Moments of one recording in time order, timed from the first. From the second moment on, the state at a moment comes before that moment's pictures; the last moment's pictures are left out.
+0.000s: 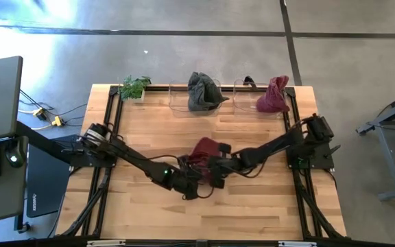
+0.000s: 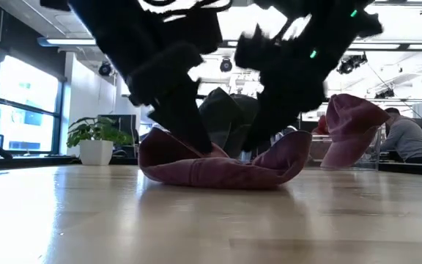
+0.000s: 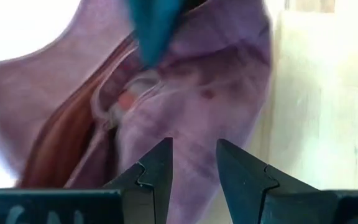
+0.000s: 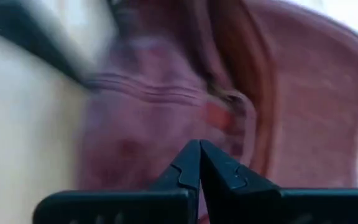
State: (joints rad) left arm -0.42 1.91 1.21 -0.29 -0.53 -0.46; right arm 0.27 1.80 1.03 -0.19 0.34 0.36
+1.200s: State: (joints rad) left arm -0.43 1.99 1.20 -0.23 -0.47 -0.45; right arm 0.10 1.86 1.03 -0.18 0.49 0.42
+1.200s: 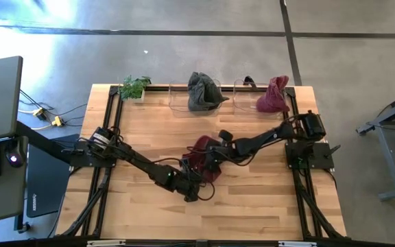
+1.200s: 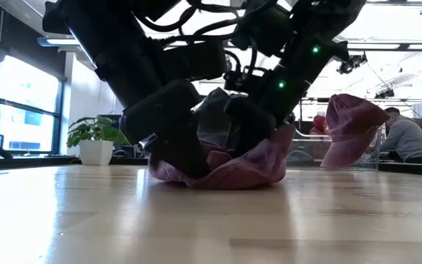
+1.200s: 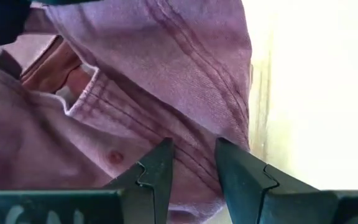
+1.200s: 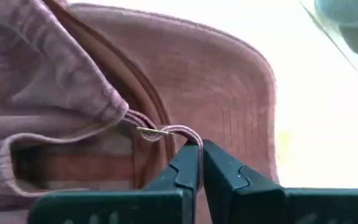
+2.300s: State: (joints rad) left arm -0.33 1.87 1.19 -0.44 -0.72 -0.50; right arm 0.28 1.71 1.03 -0.33 0.26 0.29
